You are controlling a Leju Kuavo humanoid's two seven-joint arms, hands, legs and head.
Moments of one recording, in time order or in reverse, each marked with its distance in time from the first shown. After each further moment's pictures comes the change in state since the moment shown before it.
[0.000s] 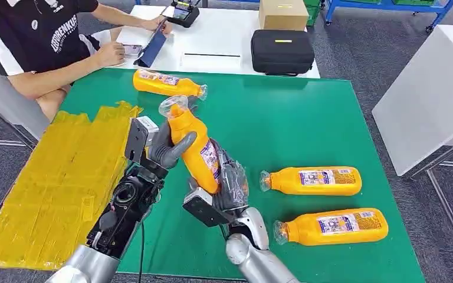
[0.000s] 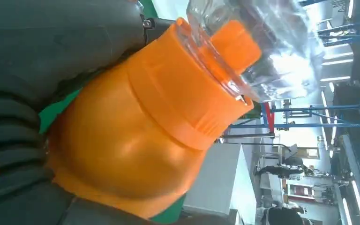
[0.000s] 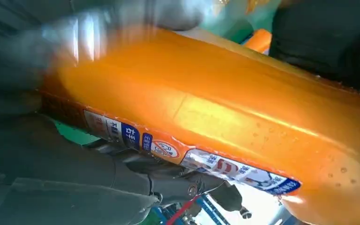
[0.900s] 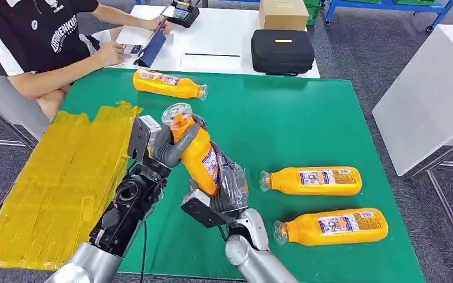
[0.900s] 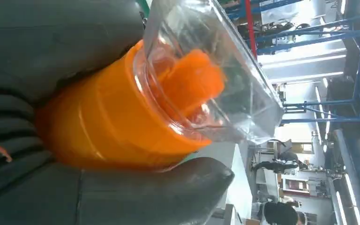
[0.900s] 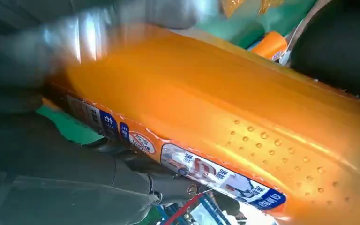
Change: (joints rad) left arm -0.016 -0.011 -0.008 0.019 -0.004 -0.008 -0.020; right arm 0.004 0.009 -0.021 0.024 0.052 -0.010 0.011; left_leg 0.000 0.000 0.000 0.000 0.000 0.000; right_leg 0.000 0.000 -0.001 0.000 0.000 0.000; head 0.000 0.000
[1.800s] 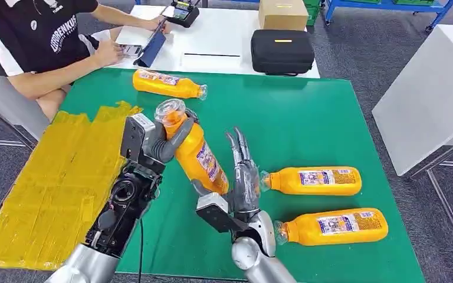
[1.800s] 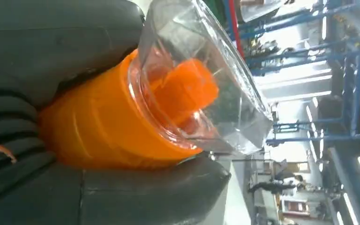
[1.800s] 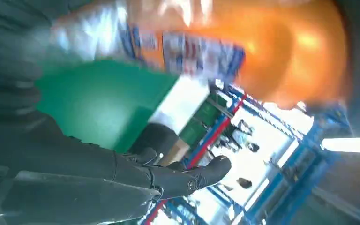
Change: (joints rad) left arm 0.018 0.008 0.026 -0.079 -0.048 0.101 -0.007; right arm 0.107 -0.021 -0.040 -0.276 -0.061 -0.036 -0.086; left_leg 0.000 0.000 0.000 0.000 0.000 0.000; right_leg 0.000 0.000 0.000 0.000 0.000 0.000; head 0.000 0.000
